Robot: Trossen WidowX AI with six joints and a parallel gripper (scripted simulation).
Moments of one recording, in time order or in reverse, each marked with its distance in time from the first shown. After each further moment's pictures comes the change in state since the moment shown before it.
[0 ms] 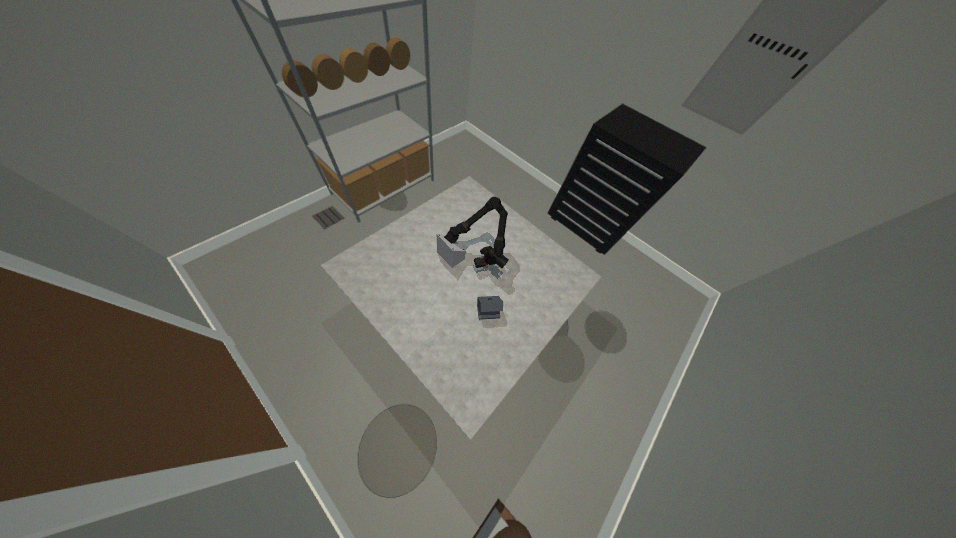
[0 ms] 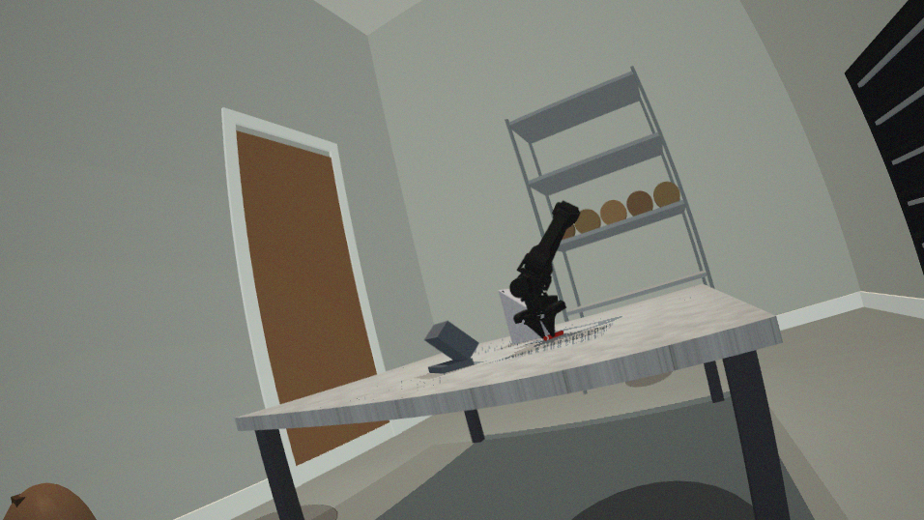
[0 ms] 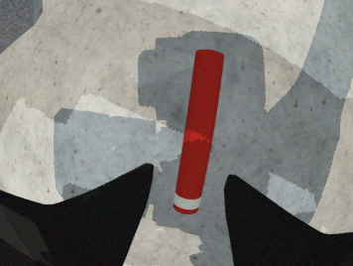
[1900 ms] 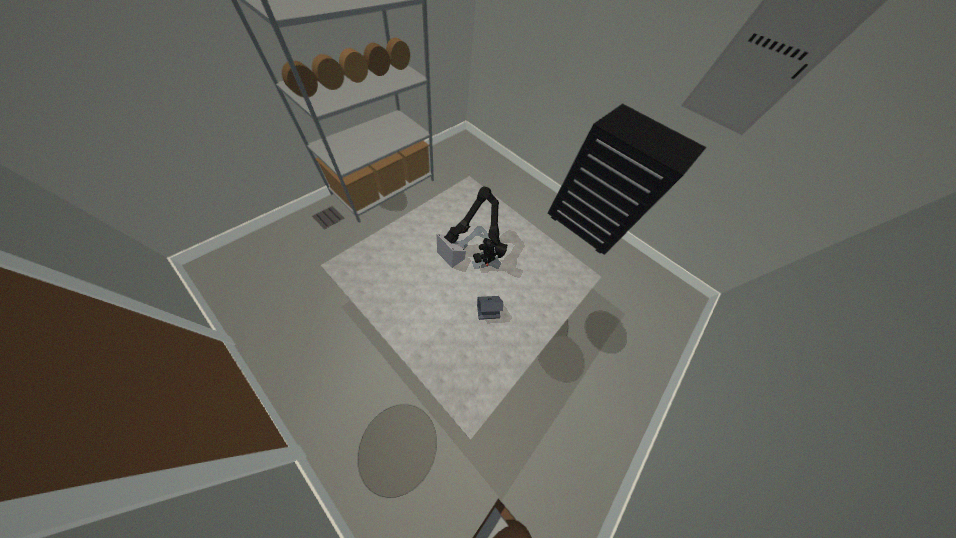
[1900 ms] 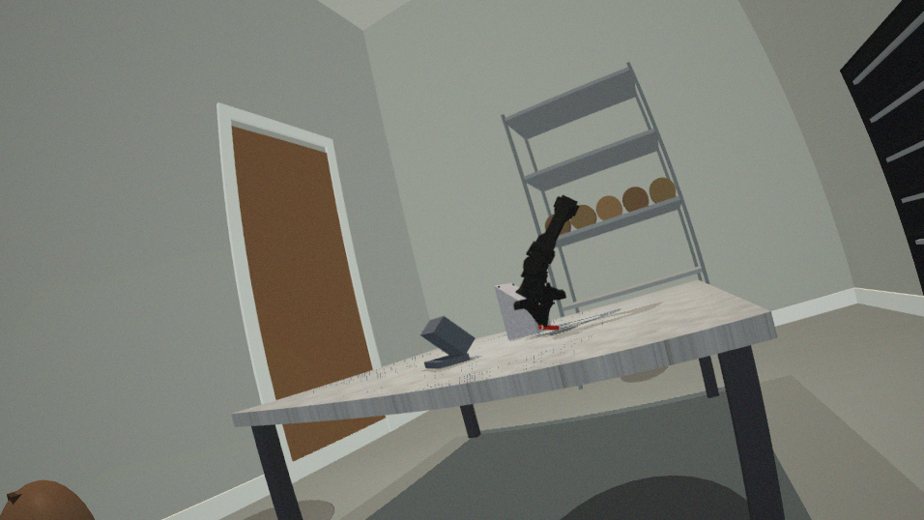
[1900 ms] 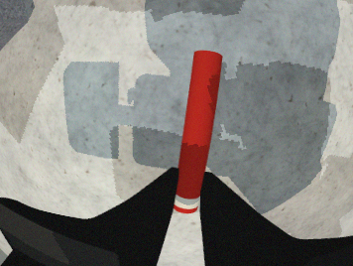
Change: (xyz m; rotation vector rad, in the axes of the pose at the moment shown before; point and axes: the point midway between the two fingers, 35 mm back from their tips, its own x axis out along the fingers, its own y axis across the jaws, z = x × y) arm -0.015 -0.001 0.014 0.002 0.270 -0.003
